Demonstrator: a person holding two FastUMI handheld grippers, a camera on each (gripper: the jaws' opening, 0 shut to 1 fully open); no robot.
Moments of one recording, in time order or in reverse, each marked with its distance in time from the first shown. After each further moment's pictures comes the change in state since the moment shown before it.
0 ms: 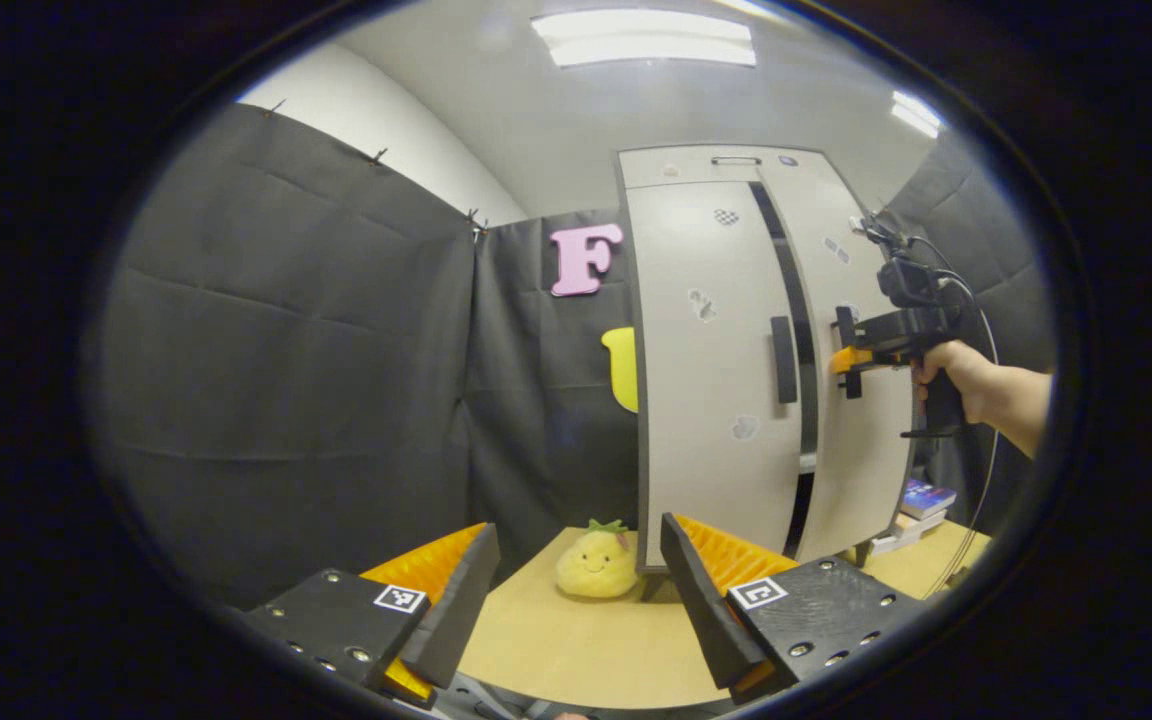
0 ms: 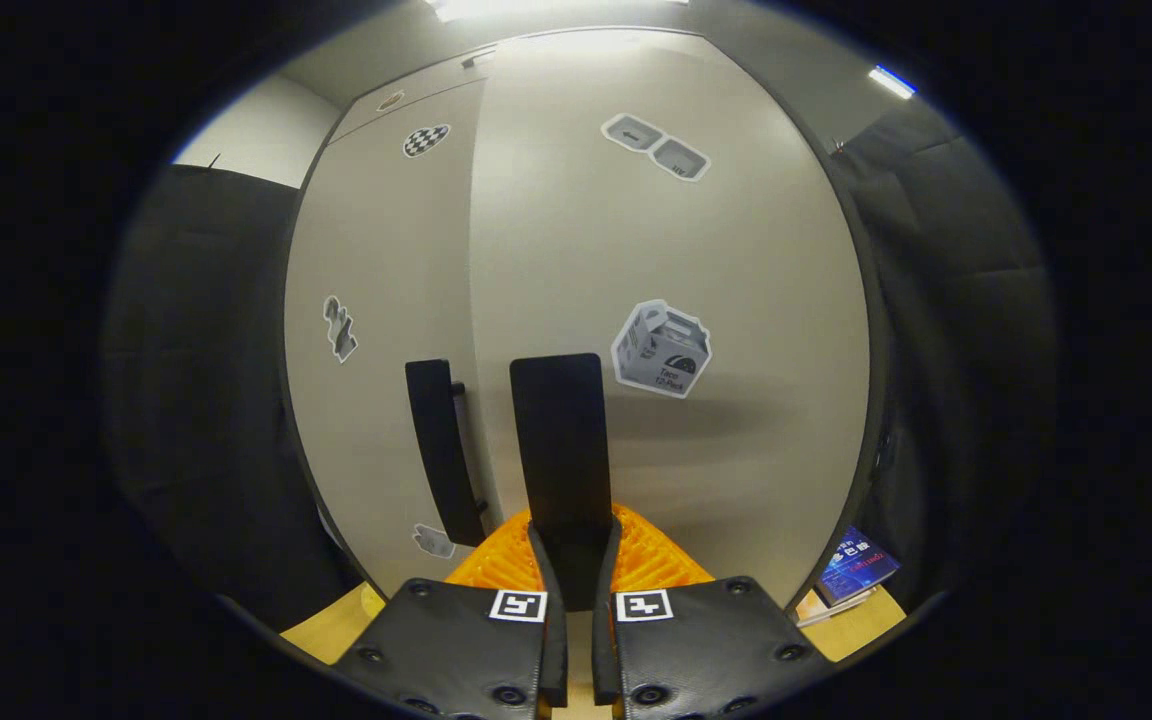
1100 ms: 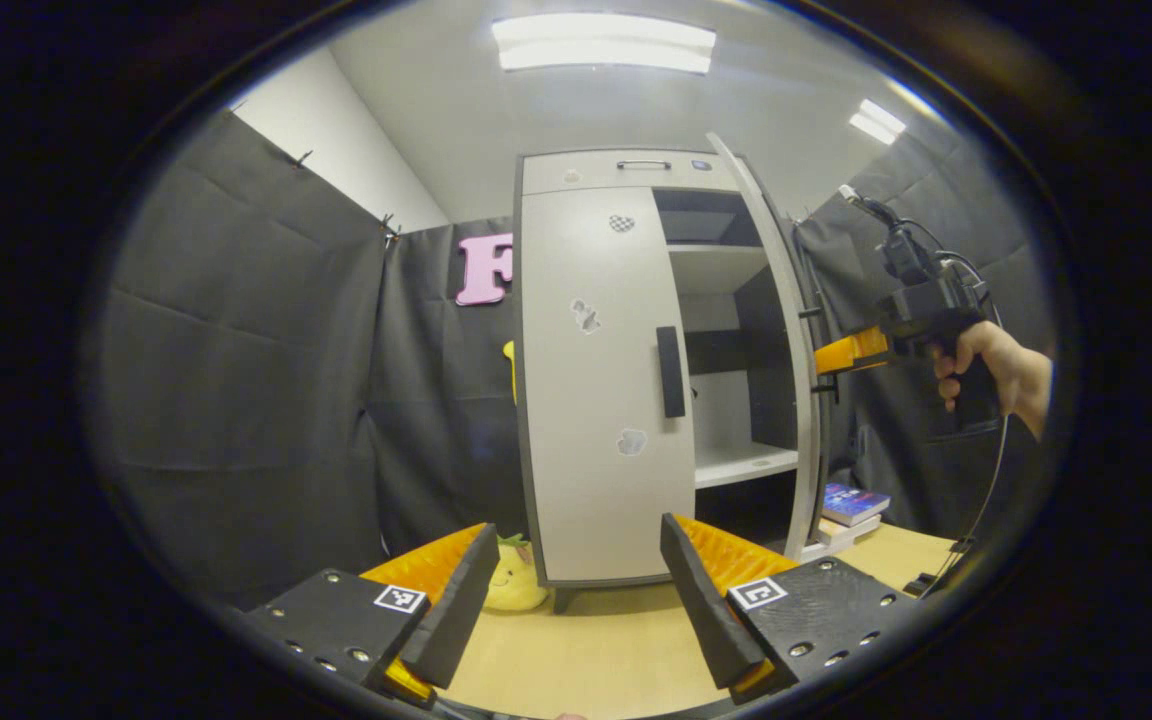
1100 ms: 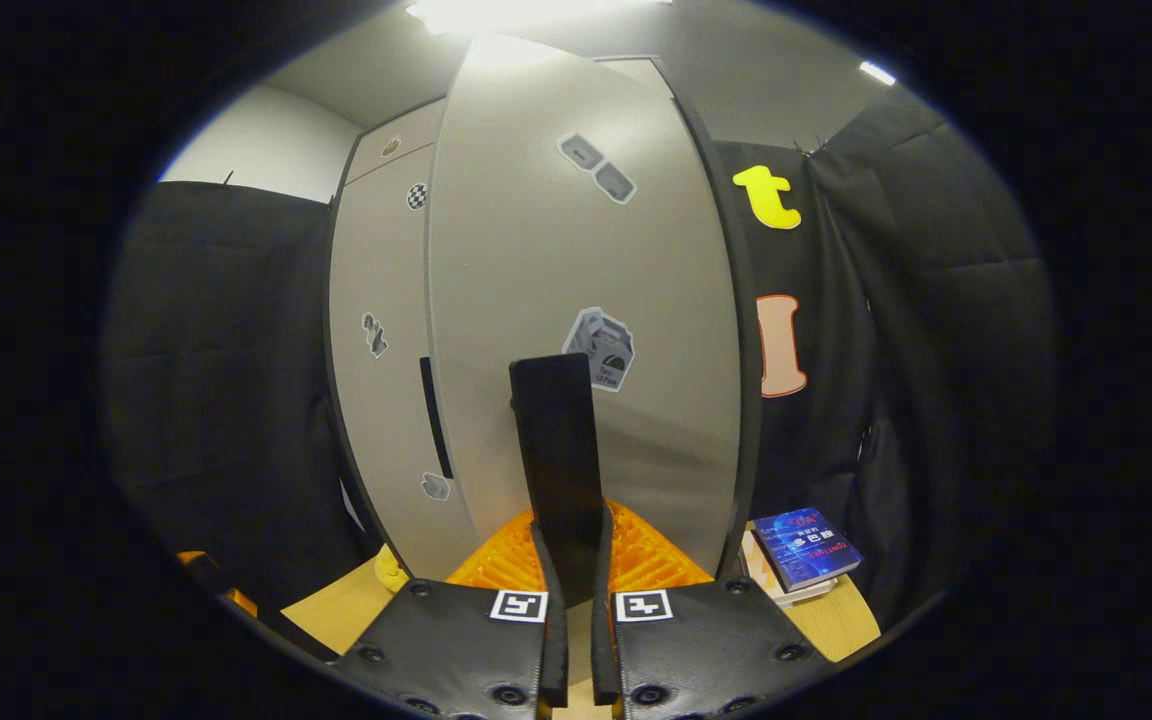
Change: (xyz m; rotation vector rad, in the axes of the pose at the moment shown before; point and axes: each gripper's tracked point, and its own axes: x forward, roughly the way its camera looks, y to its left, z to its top) left arm 0.009 -0.106 0.013 0.009 -0.030 -0.237; right arm -0.058 -0.035 -0.004 0.008 0.020 0.052
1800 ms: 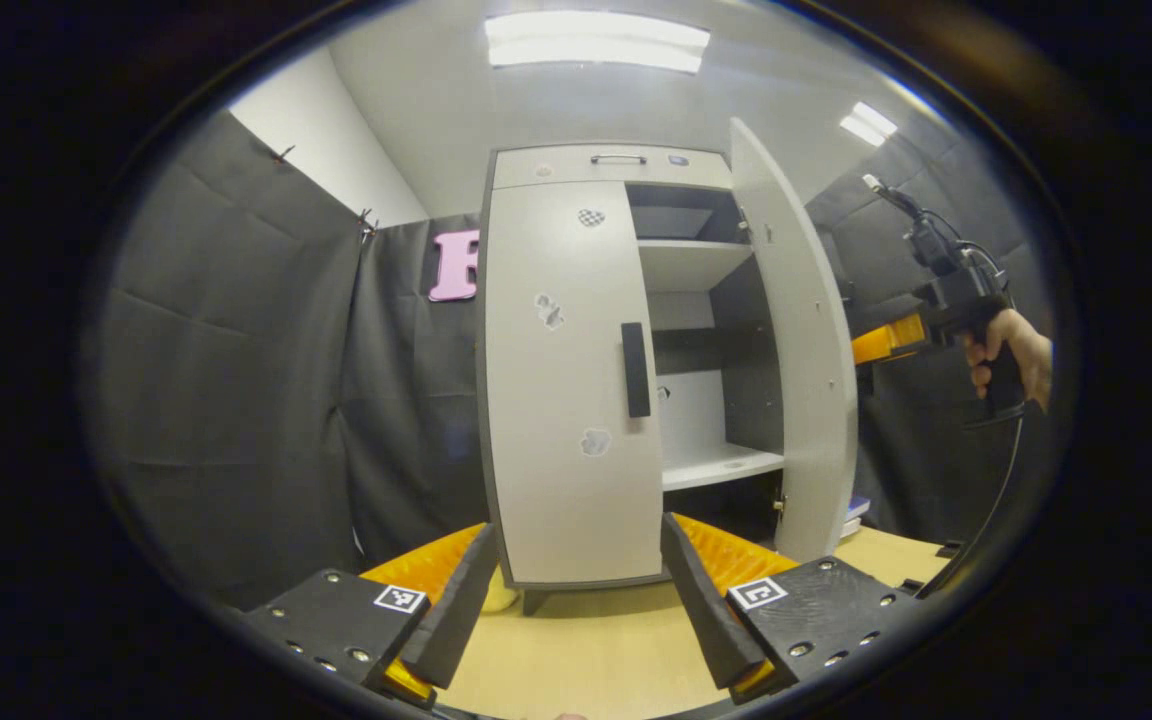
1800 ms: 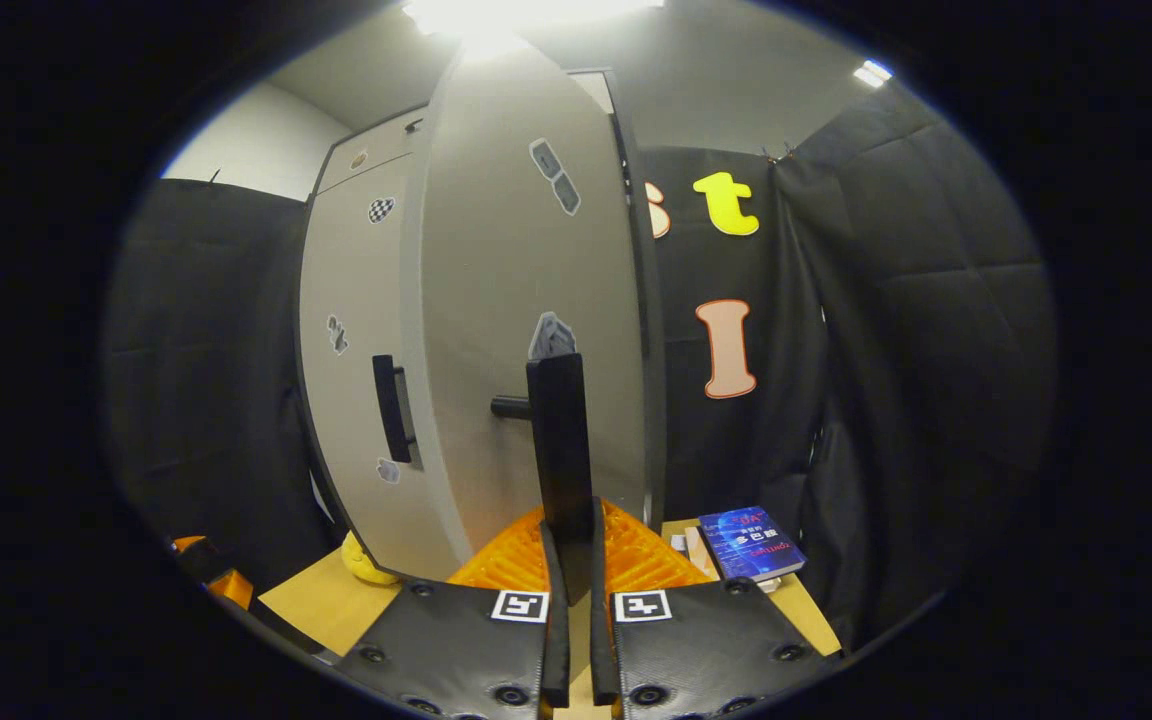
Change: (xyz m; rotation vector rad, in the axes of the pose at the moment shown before) left arm 0.016 -0.036 -0.004 -0.015 0.007 -0.062; right arm -0.023 -0.043 0.003 -0.021 0.000 -0.093
